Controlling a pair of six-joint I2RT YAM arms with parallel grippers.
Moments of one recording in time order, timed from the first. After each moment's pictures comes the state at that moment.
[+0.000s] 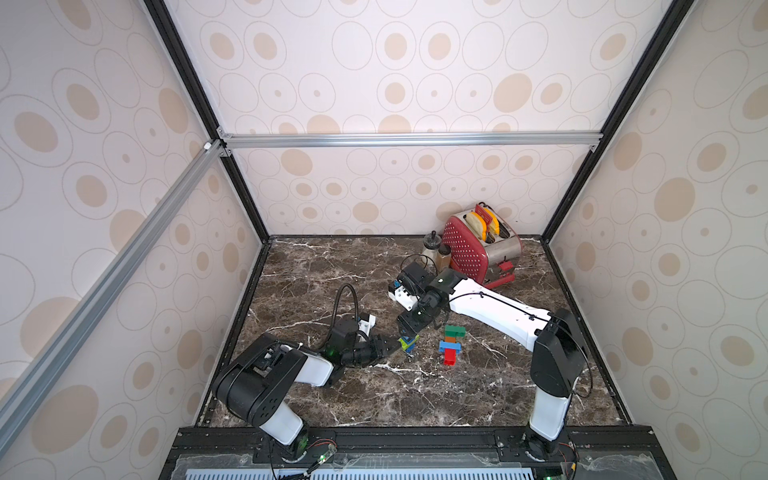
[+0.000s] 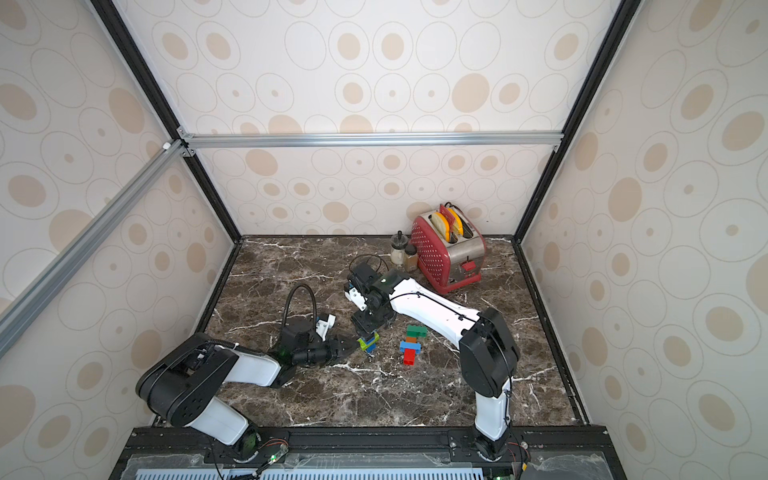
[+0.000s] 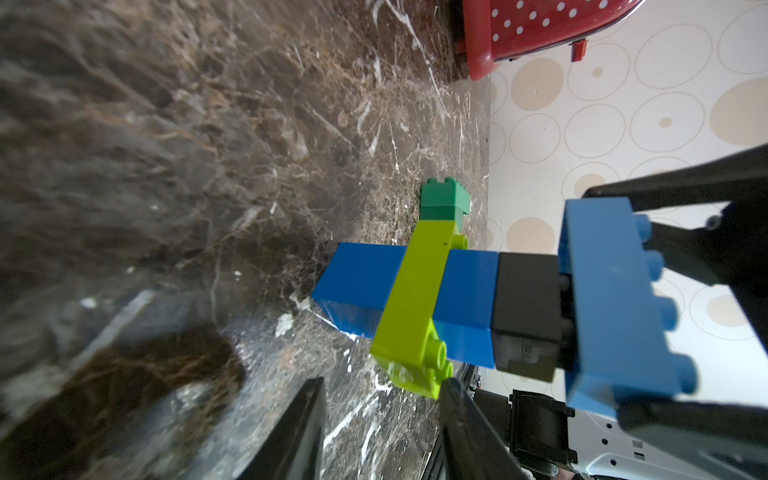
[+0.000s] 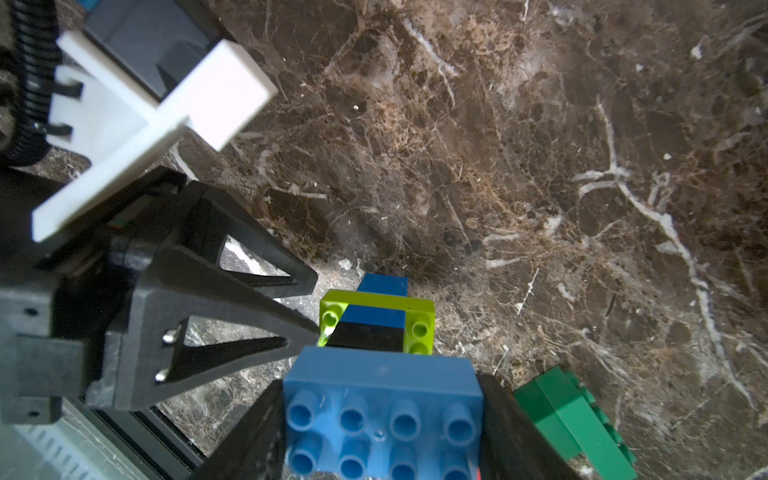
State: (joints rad) left arm -0.53 1.57 0.34 0.69 0.59 -1.03; right arm 0.90 1.86 1.58 -0.99 -0.09 0.04
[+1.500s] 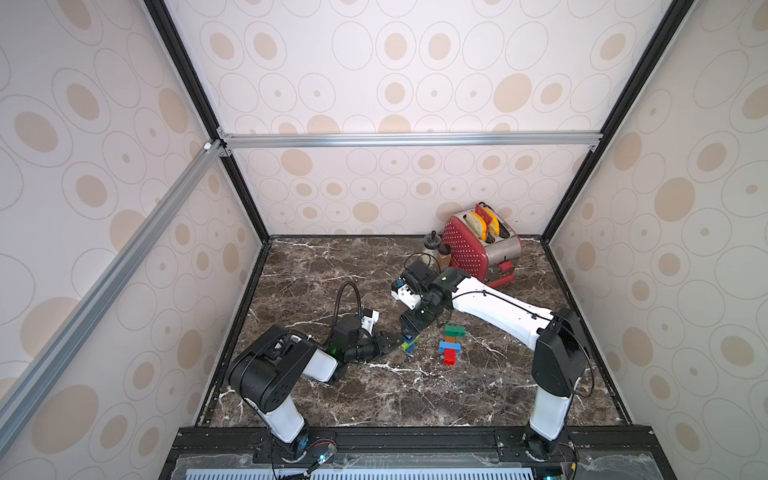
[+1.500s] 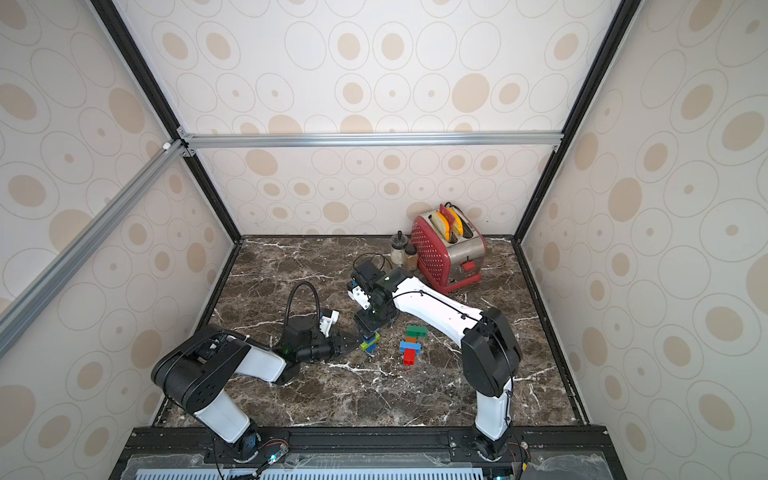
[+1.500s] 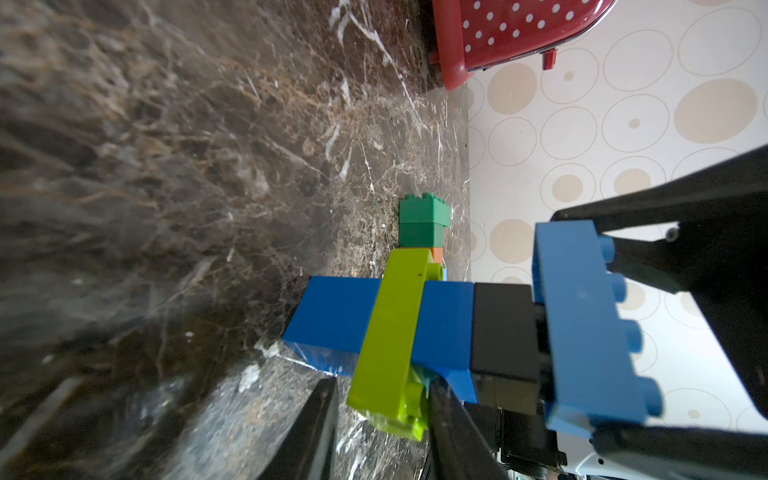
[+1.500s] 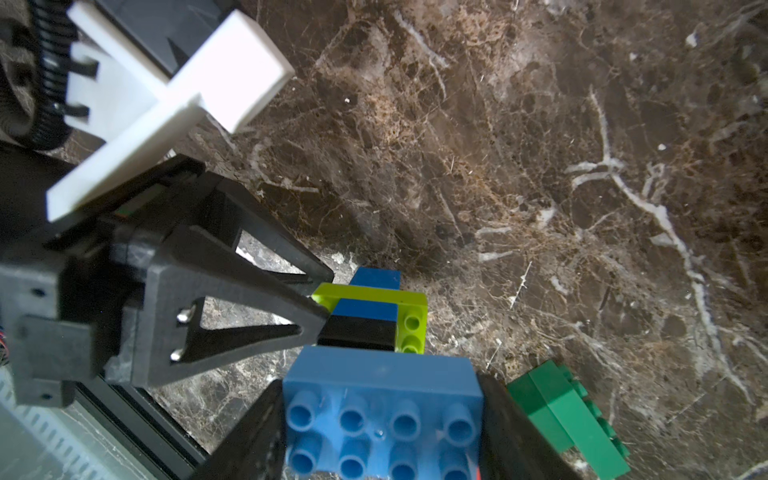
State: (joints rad) left arm -0.53 1.67 0.37 0.83 0.62 -1.05; right arm 0.87 1.85 1.57 -1.00 -0.10 0.03
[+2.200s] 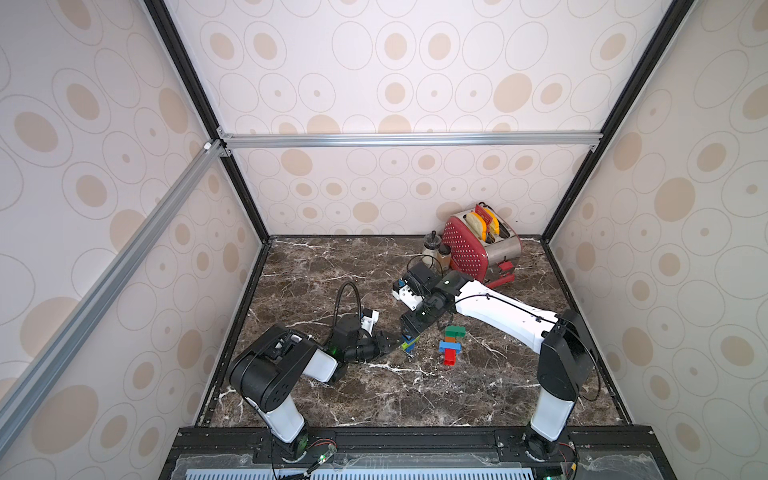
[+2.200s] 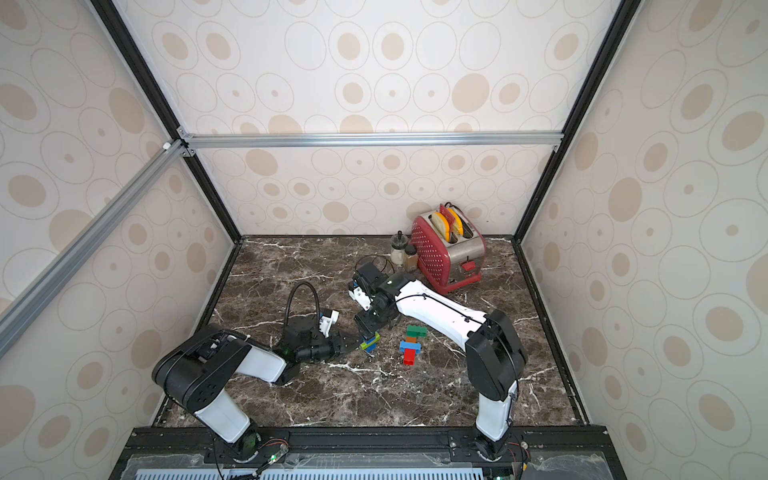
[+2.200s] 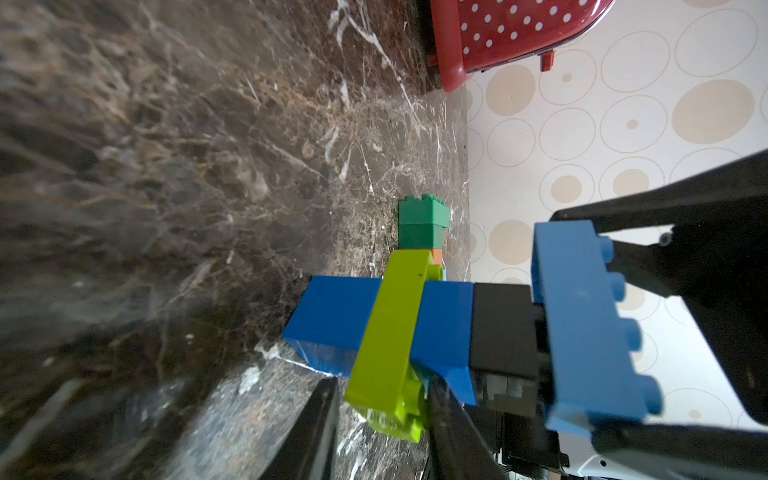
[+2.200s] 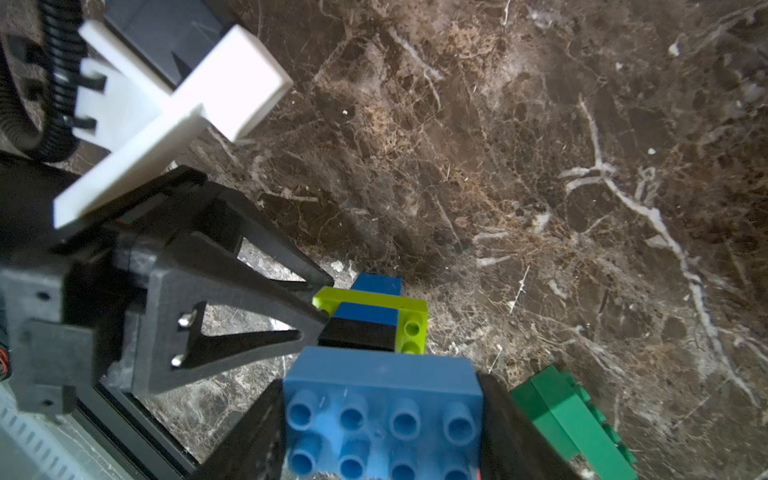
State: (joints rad) left arm -0.53 1.67 0.36 0.84 0.61 -1.05; right arm 0.88 1.83 1.50 -0.93 -0.09 0.06
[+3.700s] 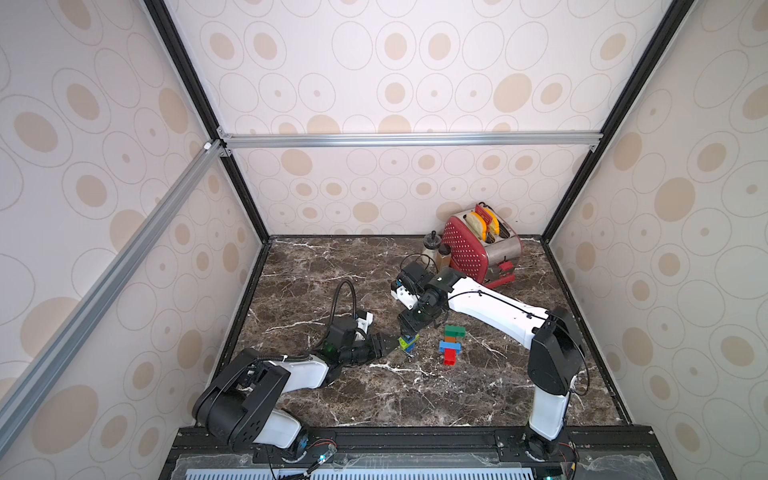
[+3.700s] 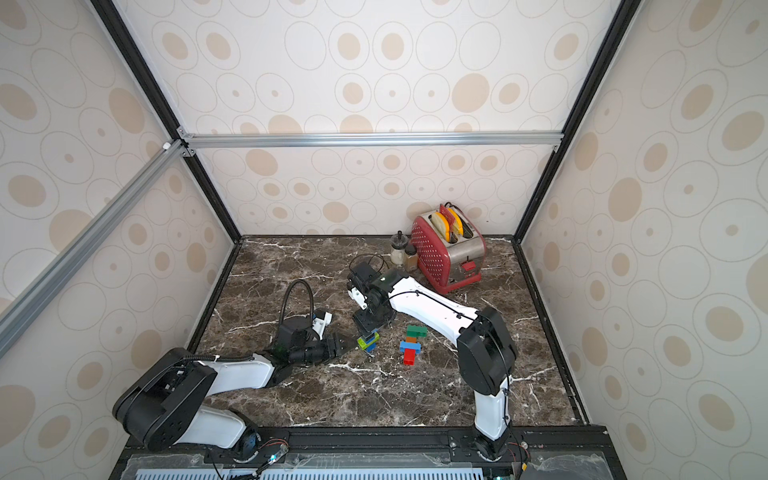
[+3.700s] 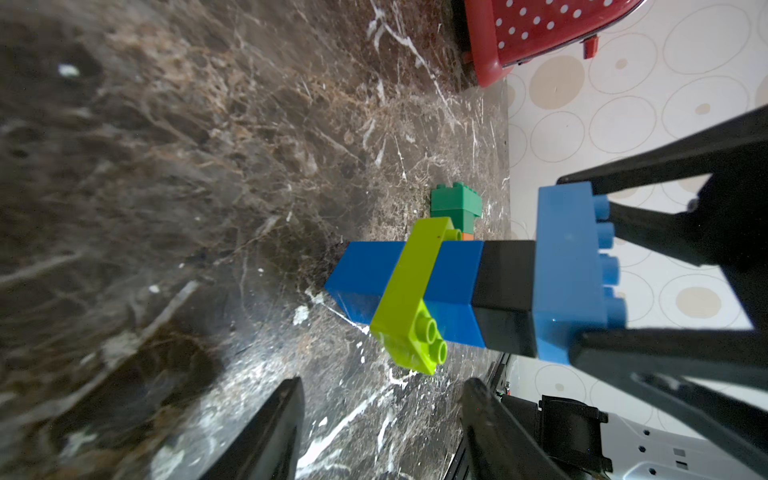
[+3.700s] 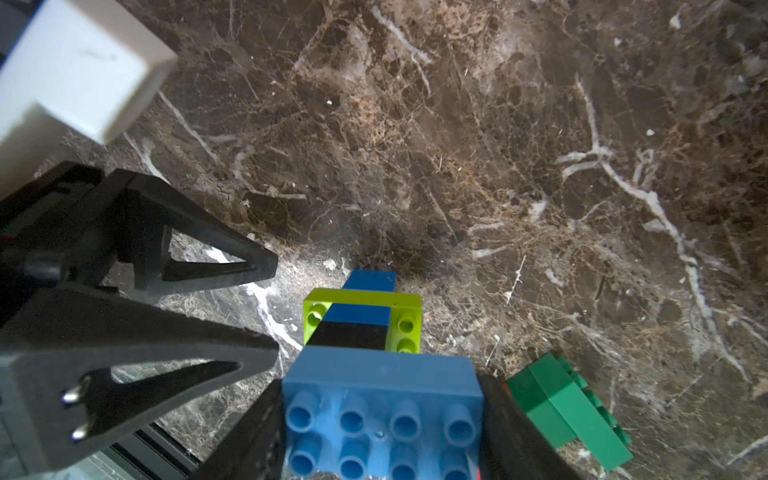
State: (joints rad) left arm -0.53 1.43 0.36 0.47 0.52 -0.92; right arm 0.89 1.88 1.60 -1.02 -0.06 0.09
